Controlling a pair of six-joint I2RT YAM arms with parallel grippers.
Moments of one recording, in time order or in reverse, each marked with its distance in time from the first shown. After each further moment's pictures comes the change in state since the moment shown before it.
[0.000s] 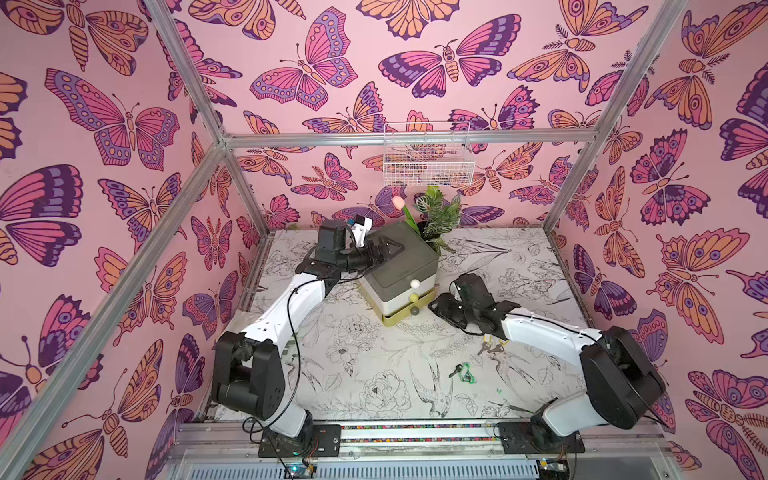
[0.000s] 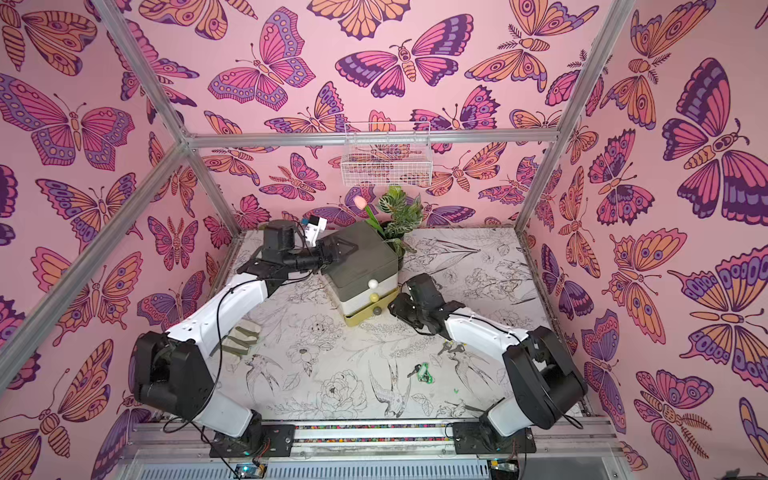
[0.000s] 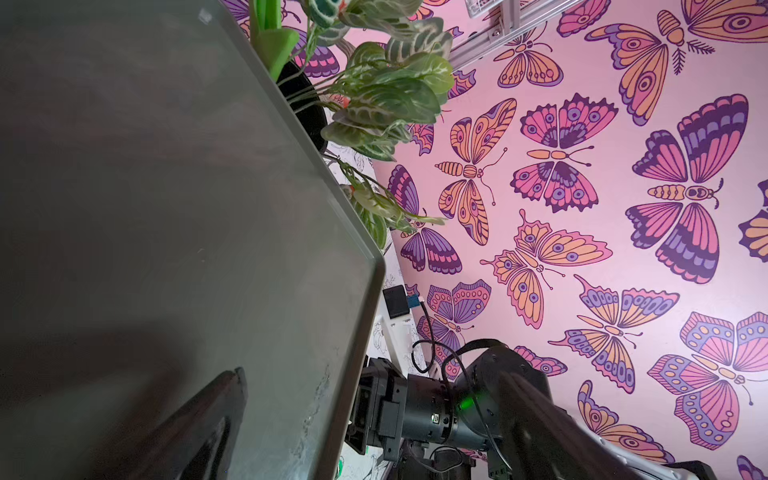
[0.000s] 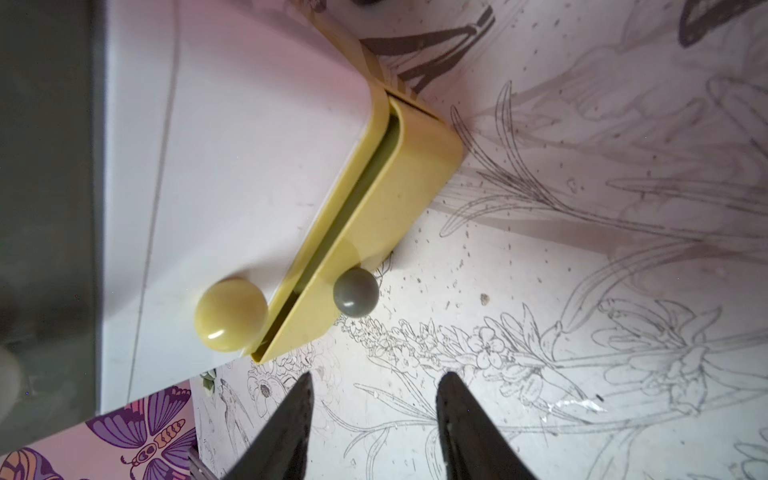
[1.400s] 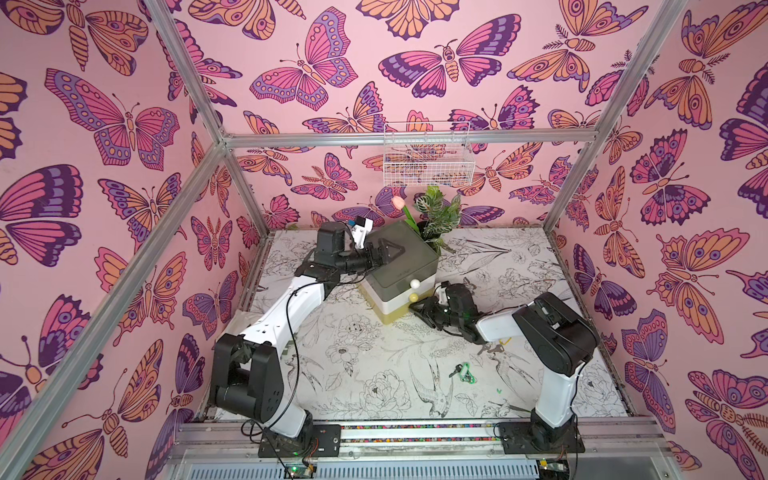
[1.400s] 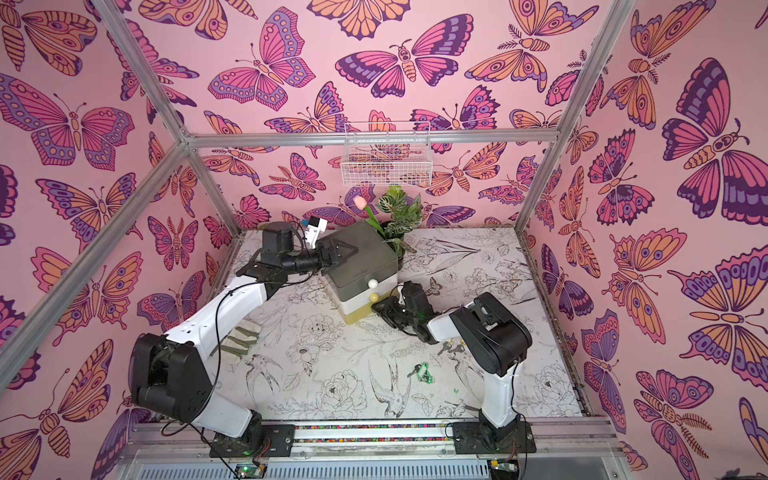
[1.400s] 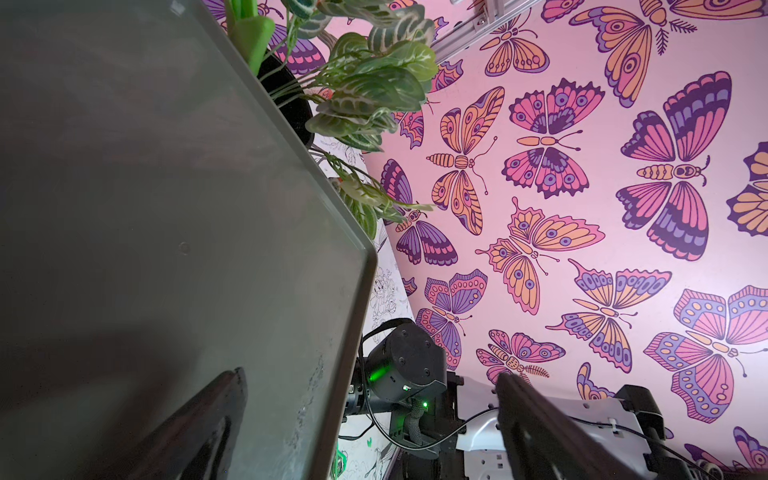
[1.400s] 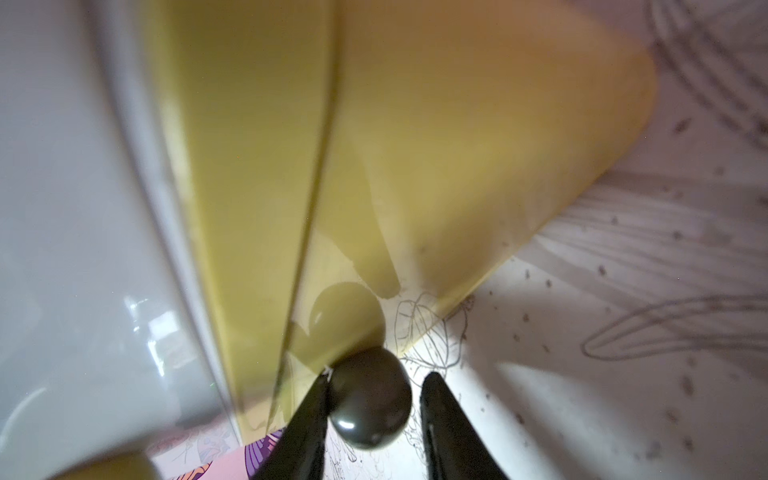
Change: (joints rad) left arm 0.001 -0.017 -0.035 0.037 0.031 0.022; right arm -0.005 0.405 -0.046 0.701 -0.205 0.189
